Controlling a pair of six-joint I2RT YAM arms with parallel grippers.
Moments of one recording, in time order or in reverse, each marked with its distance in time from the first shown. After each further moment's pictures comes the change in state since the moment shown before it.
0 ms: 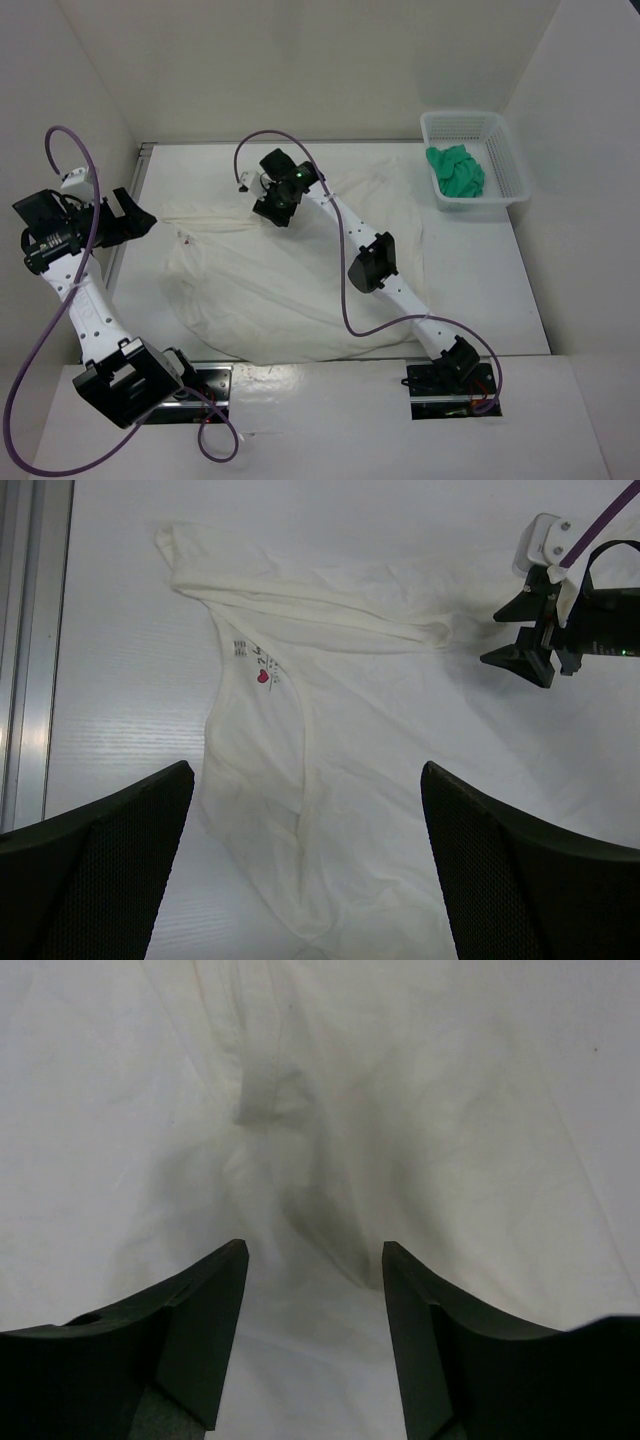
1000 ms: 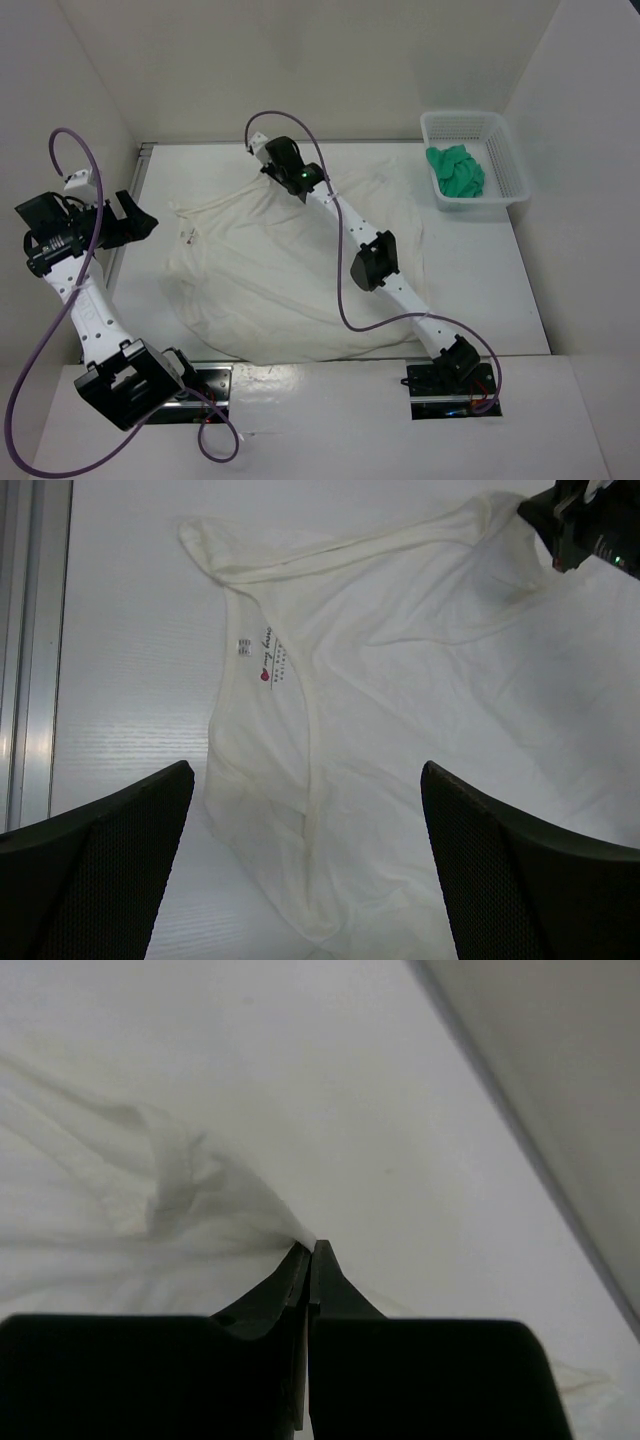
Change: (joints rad) left arm 0.000 -0.011 -0.028 0.022 0.008 0.025; right arm -0.035 0.054 0.000 0.475 0.383 0.094
